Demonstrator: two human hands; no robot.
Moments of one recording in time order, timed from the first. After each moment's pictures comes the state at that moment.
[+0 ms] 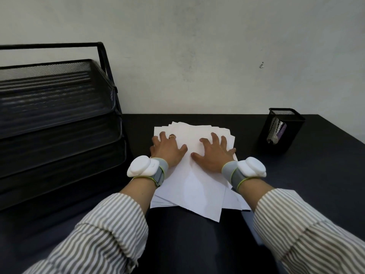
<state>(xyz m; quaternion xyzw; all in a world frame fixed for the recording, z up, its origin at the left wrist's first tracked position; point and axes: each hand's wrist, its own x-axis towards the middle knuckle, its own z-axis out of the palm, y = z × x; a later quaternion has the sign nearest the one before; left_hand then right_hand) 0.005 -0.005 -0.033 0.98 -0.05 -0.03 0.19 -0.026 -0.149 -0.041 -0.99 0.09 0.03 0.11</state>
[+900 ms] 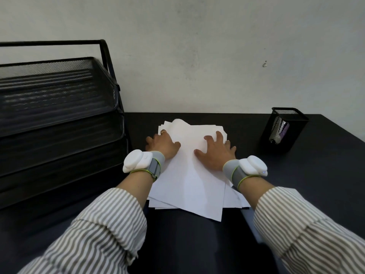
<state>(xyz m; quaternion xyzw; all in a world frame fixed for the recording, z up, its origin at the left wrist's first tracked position) 0.016 0.007 -0.022 0.97 0.02 -0.06 0.23 -0.024 -0.146 -0.040 -0.99 0.12 0.01 0.11</state>
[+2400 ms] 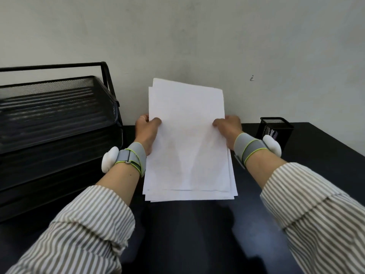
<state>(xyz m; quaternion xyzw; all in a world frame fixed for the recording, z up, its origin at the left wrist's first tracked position) 0.022 0.022 0.037 0.67 0.05 0.07 0.74 0.000 -0.177 0.040 -0.74 0.23 -0.17 0.61</state>
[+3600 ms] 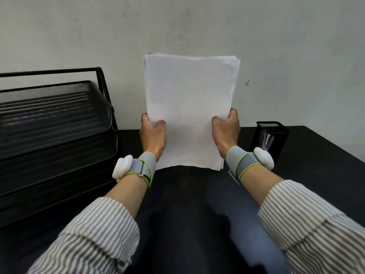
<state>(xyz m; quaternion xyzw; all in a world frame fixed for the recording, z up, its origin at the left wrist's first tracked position) 0.010 -0.007 0.037 0.72 0.02 0.22 0.66 -0.030 -0.157 0.056 -0.72 0.18 -0.32 0.59</state>
